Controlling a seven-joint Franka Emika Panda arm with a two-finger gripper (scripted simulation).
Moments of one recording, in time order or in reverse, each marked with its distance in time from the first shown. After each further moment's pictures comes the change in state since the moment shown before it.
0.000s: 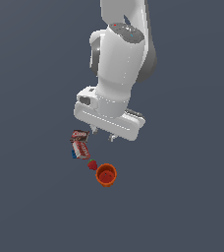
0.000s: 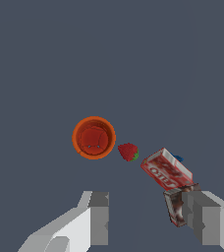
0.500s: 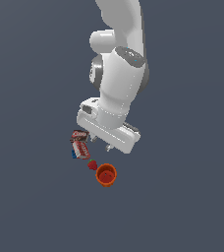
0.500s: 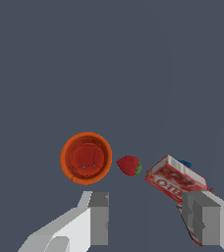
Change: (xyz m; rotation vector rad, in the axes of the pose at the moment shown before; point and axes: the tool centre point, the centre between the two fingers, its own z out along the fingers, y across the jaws) arm 0.009 -0.001 0.037 -0.046 0.077 0.158
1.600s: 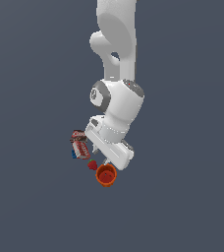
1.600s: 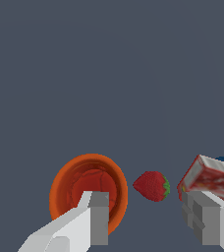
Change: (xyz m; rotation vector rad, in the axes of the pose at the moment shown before) arm -0.005 -0.013 0.070 -0.006 0.167 0.288
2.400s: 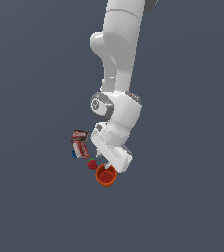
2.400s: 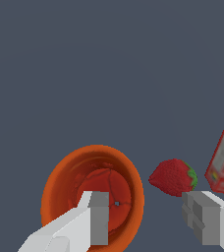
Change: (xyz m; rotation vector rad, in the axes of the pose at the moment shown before) arm -0.026 -0.005 0.035 0.057 0.067 0.165
